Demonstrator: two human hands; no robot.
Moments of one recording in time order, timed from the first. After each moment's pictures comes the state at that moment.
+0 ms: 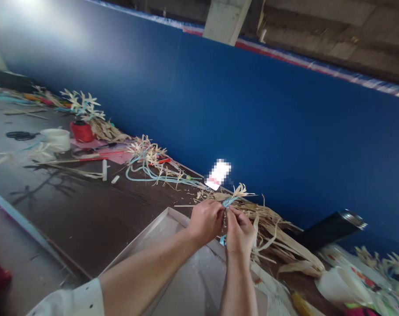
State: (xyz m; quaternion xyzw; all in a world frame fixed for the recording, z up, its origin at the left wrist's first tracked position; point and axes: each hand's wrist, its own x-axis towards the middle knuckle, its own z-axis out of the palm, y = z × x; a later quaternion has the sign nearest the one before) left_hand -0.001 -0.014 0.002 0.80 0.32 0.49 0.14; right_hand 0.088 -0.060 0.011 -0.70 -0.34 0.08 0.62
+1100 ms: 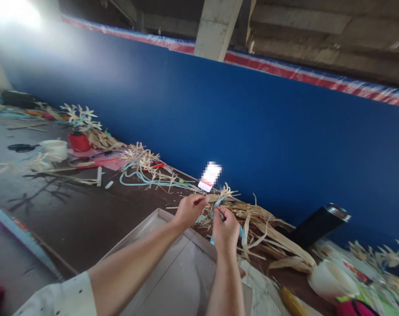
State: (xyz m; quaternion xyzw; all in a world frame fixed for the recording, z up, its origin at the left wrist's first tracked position) left_hand -0.003 0.003 0.003 0.71 0.35 0.47 0.38; right_hand 0.102 -0.067 0.019 -0.74 -0.45 0.02 0.50
